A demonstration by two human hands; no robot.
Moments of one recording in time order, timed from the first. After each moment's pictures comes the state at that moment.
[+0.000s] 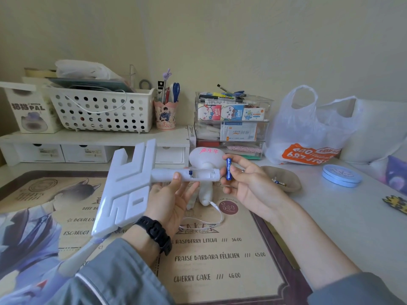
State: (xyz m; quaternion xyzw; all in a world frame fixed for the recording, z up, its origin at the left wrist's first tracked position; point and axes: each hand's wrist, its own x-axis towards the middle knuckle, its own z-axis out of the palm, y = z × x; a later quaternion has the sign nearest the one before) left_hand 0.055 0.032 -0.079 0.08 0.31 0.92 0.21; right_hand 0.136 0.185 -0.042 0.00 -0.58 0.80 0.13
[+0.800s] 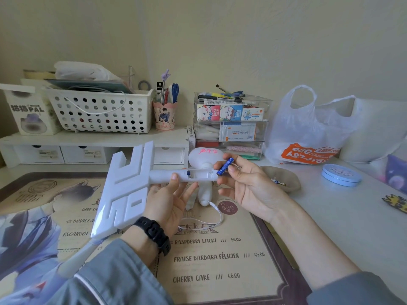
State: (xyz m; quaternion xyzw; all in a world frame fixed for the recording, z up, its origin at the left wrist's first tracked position) left_hand 0.051 0.033 -0.081 0.06 0.30 0.93 0.22; right_hand 0.144 0.182 -0.037 0.08 -0.55 0.83 0.08
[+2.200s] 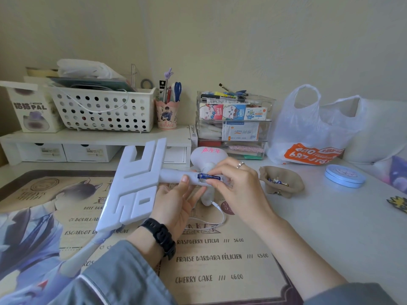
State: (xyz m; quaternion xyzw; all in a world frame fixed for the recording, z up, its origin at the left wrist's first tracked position) left_hand 0.063 0.036 -0.079 0.08 0.34 0.91 0.22; right_hand 0.124 0.170 -0.064 0.07 -0.87 0.22 0.44
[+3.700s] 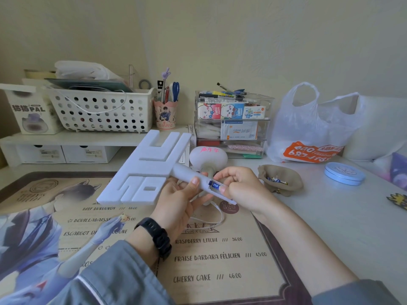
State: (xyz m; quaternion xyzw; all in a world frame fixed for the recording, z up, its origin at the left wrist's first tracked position) left_hand 0.069 0.034 -0.076 0.19 0.44 0.85 0.22; right_hand 0.132 0.176 -0.049 -0.15 -0.84 0.50 0.16
